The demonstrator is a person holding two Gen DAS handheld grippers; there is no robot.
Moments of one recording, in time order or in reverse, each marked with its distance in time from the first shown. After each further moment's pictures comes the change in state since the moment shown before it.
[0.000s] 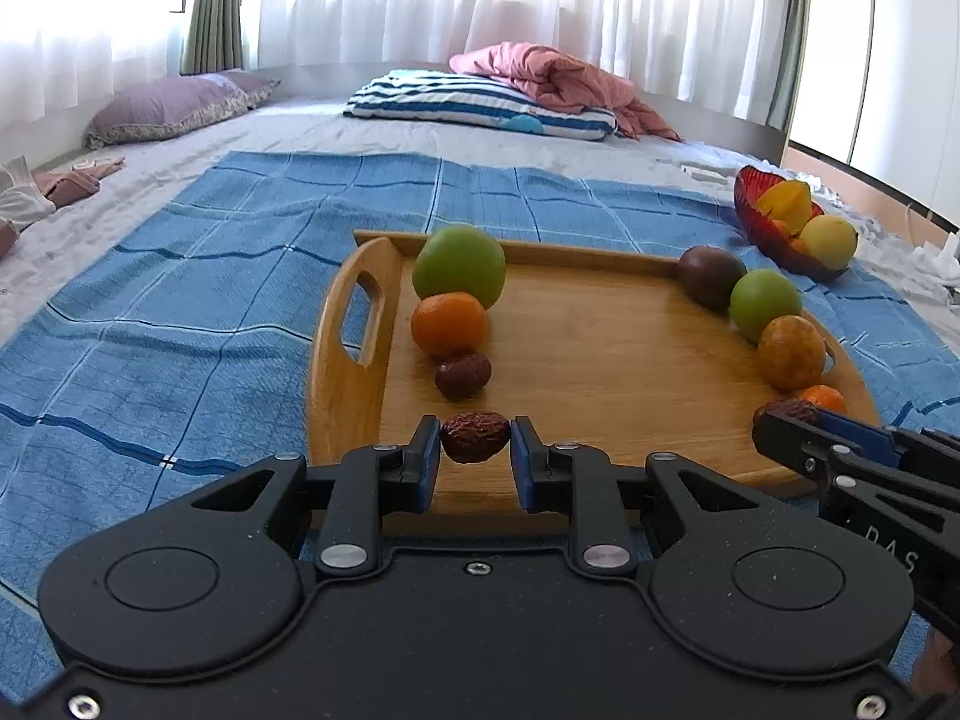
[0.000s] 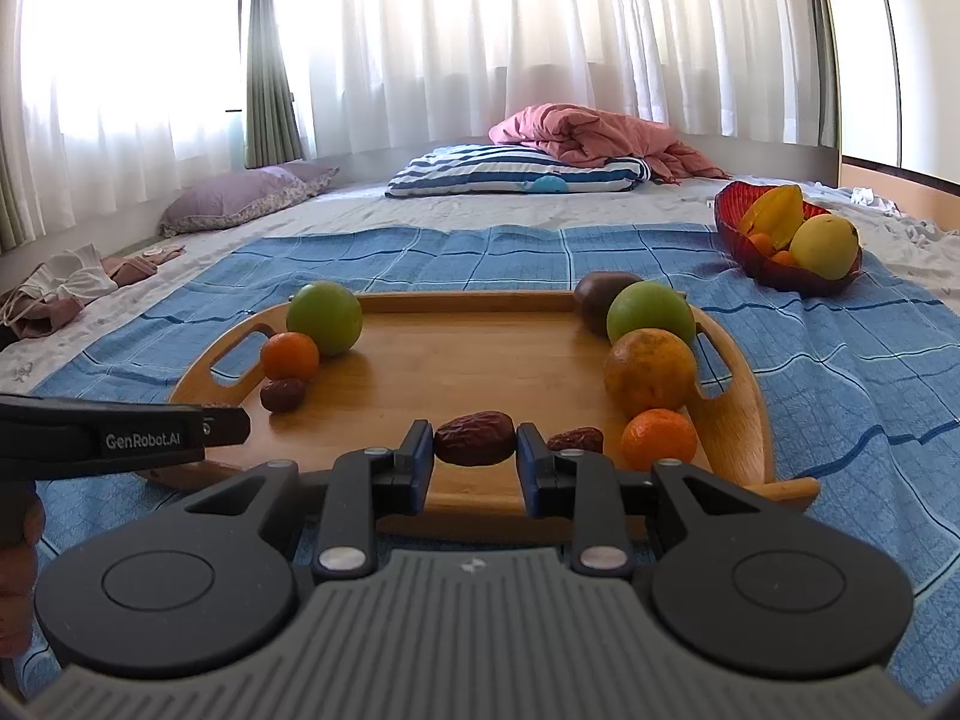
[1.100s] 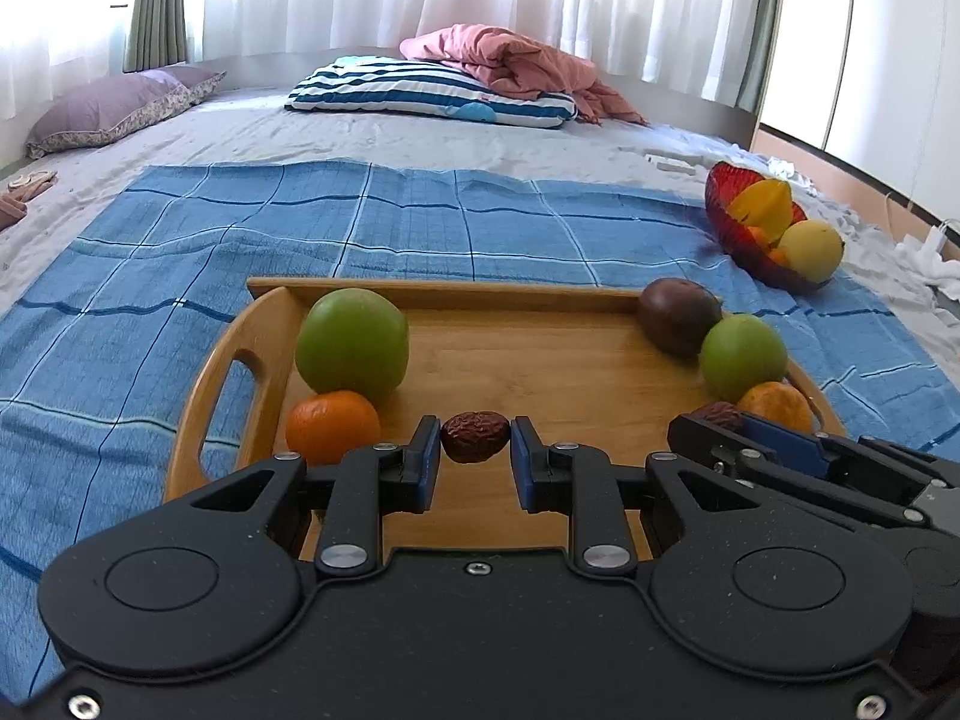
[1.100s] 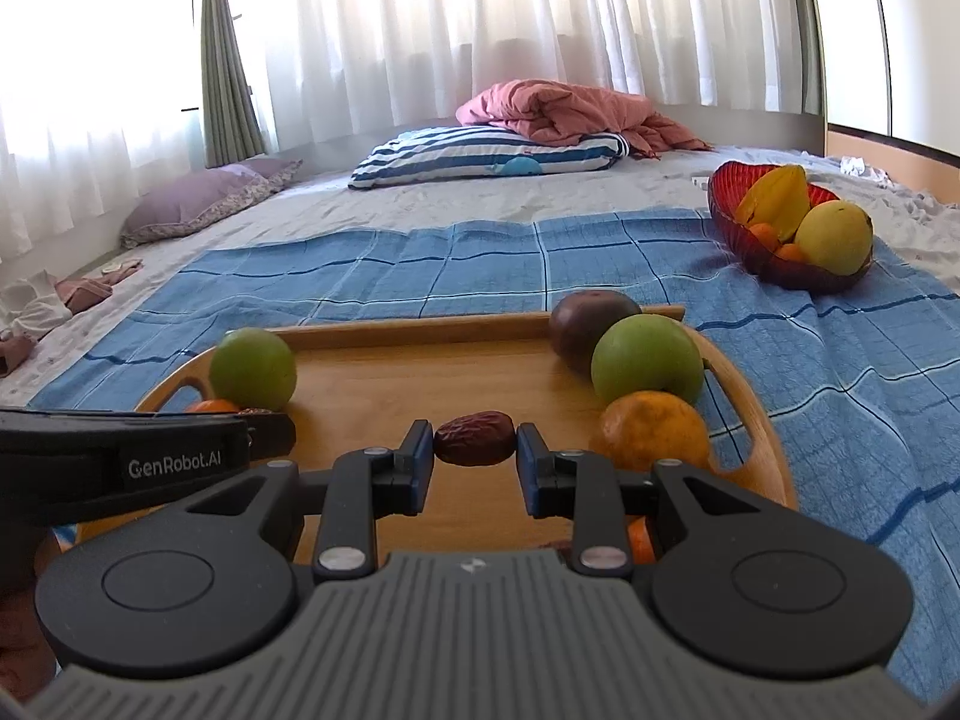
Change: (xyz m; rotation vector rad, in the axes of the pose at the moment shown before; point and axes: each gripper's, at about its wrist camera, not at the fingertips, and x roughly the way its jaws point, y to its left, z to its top) left arm 0.062 -0.039 0.057 0.033 0.045 -0.068; right arm 0.064 -0.021 0.041 0.063 0.054 -0.037
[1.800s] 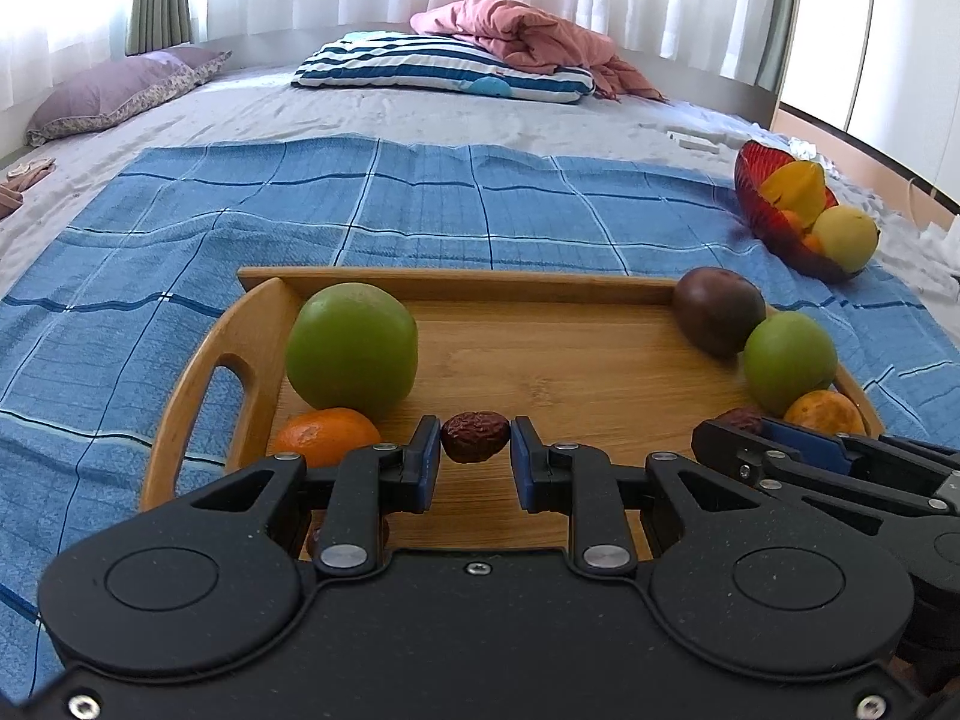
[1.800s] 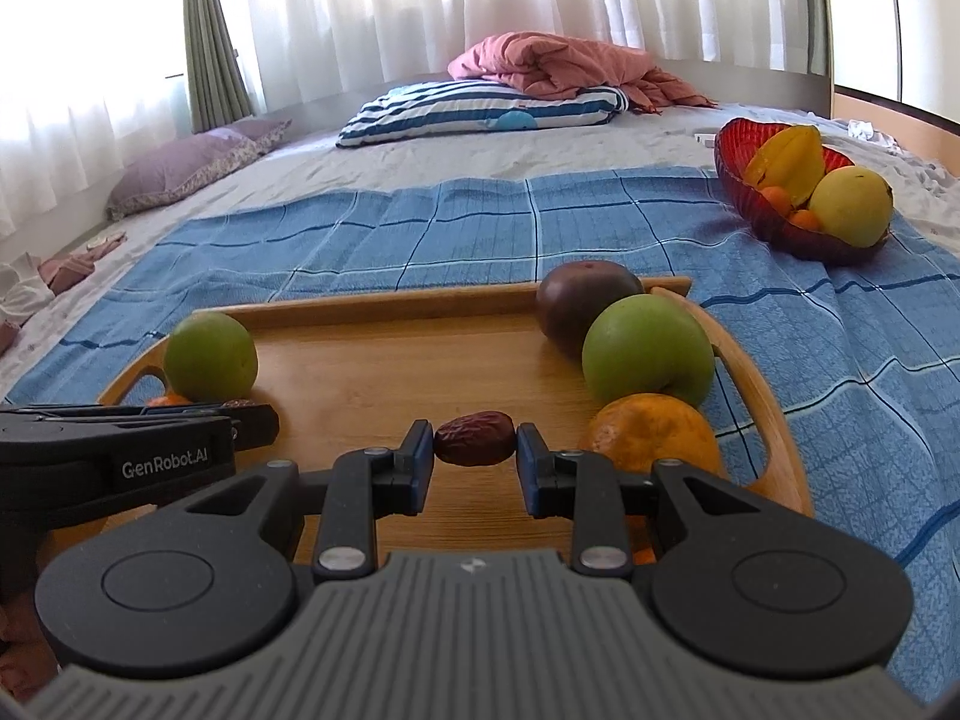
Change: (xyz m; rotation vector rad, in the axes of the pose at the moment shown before) left arm 0.038 0.004 0.010 -0.002 0.049 0.028; right arm 0.032 -0.010 0.009 0.004 0.099 -0.002
